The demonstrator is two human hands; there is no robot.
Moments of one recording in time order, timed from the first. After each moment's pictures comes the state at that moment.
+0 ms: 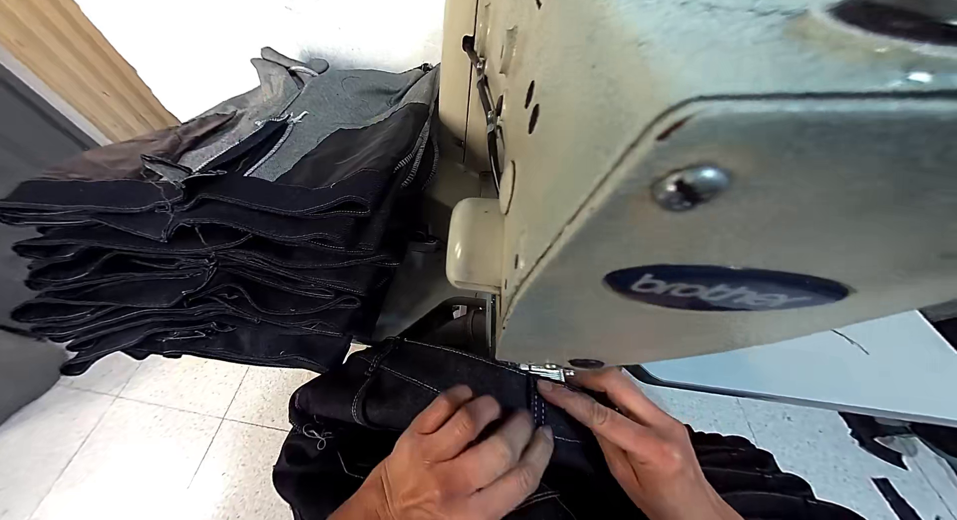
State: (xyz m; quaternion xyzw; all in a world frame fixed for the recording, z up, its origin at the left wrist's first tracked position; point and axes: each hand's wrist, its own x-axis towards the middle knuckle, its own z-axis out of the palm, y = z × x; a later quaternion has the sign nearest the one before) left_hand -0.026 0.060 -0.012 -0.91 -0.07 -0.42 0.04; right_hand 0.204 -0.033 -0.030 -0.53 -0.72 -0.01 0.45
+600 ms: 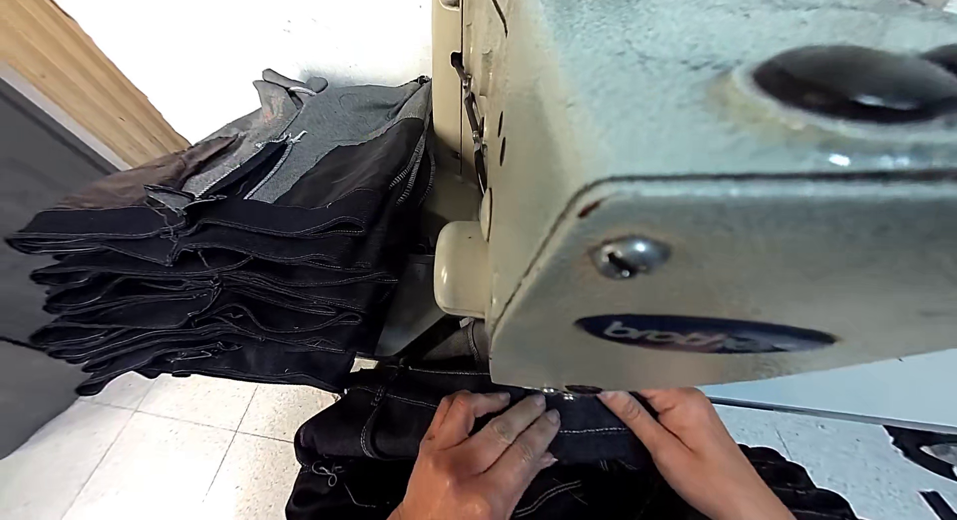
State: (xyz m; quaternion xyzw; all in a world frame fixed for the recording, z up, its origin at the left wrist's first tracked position) left_hand -0.007 0.048 -0.011 -0.90 -0.20 -0.38 -0.08; right_hand 0.227 -0.029 -0.010 -0.65 -0.60 0.14 0.44
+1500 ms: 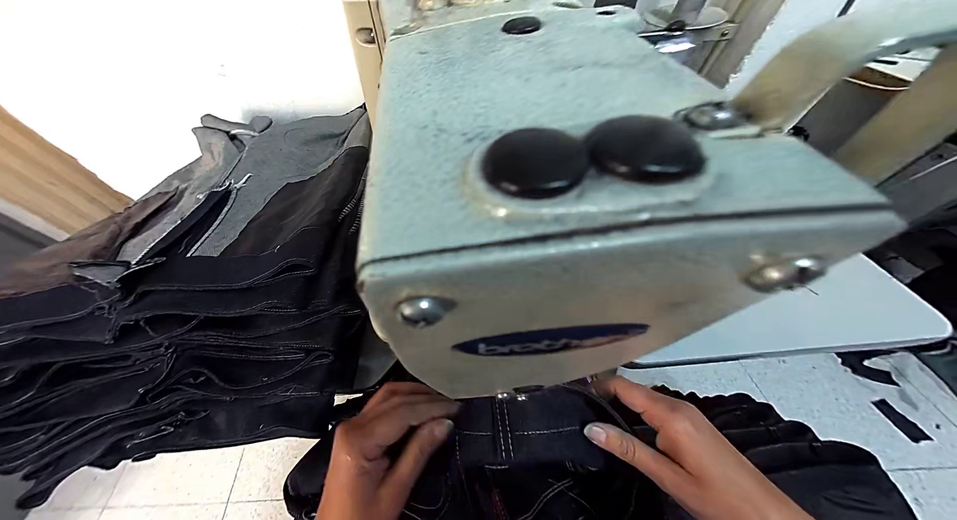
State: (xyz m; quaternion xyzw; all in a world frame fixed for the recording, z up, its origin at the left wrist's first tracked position) left_hand -0.045 0.099 0.008 -0.82 -0.18 -0.38 -0.40; right_hand 0.238 -0.072 -0.022 -0.67 -0.61 0.17 0.39
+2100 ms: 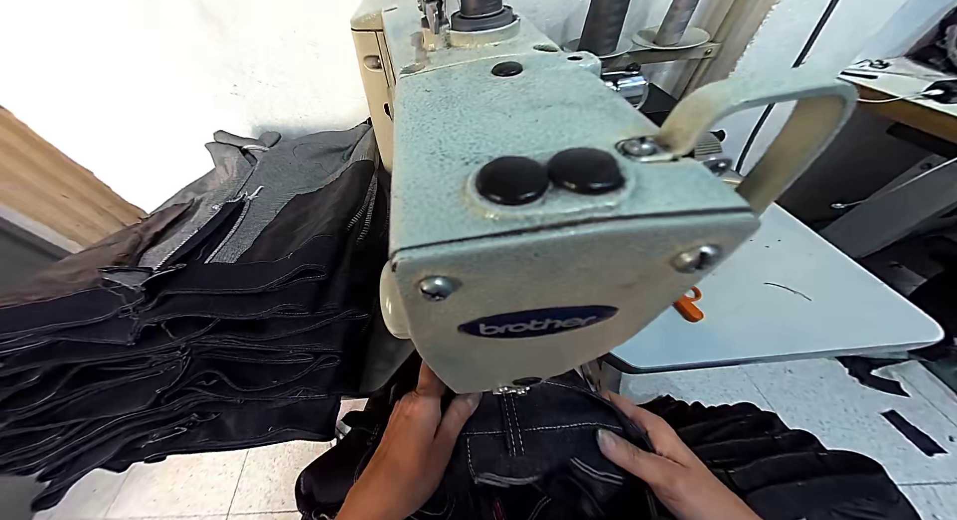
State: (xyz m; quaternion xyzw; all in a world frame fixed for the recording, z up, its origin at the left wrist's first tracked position) left_hand -0.013 0.098 0.010 -0.83 -0.32 -0.19 -0.41; right_hand 0.215 -0.078 -0.029 -0.57 -0.42 0.43 0.56
